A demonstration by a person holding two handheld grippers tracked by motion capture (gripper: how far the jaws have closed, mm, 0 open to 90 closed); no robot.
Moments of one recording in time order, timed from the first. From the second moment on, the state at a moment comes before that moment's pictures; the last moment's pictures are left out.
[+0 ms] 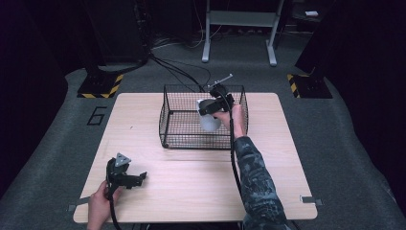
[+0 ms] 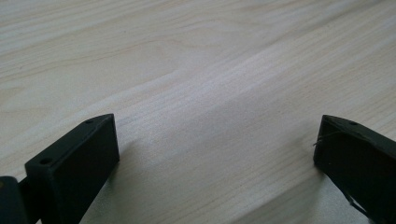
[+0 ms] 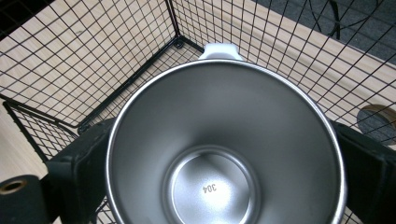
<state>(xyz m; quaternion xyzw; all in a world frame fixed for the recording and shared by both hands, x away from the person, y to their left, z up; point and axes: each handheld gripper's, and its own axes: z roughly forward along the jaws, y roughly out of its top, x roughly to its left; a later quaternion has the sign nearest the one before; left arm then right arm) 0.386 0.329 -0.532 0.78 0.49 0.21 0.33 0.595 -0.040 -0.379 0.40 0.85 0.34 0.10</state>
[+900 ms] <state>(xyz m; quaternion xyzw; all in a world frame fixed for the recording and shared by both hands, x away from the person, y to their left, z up) 0.386 0.330 -0.532 0.78 0.48 0.21 0.33 0.607 -0.023 -0.414 0.42 0.86 0.28 0.09</state>
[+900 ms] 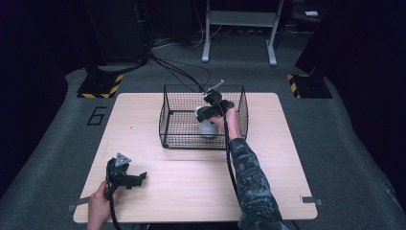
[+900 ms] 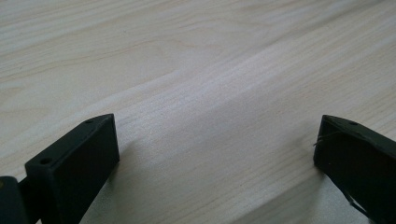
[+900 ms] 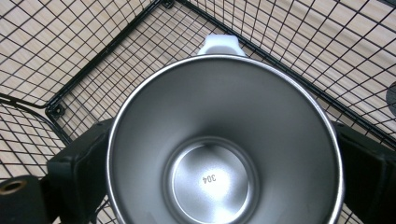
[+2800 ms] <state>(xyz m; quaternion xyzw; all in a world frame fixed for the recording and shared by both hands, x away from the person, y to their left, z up) 0.386 0.330 -0.531 0.78 0.48 0.21 0.33 0.505 -0.101 -0.375 0.38 0.84 0.37 0.12</state>
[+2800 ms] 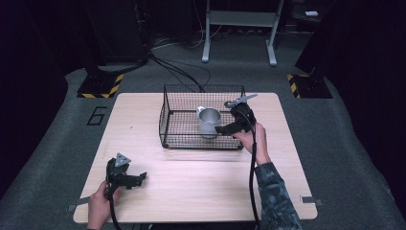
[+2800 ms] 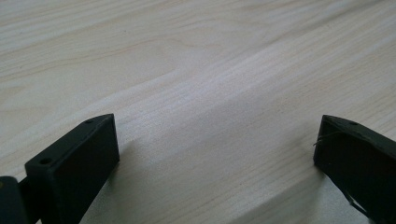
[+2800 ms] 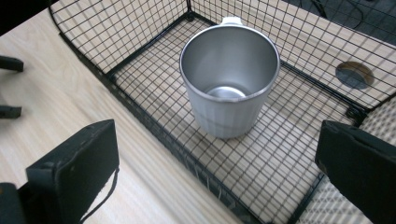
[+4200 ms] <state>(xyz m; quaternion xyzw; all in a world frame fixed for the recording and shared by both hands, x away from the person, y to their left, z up) 0.386 0.330 -0.531 0.78 0.48 0.21 0.33 0.373 -0.256 -0.500 0.50 0.78 0.34 0.16</state>
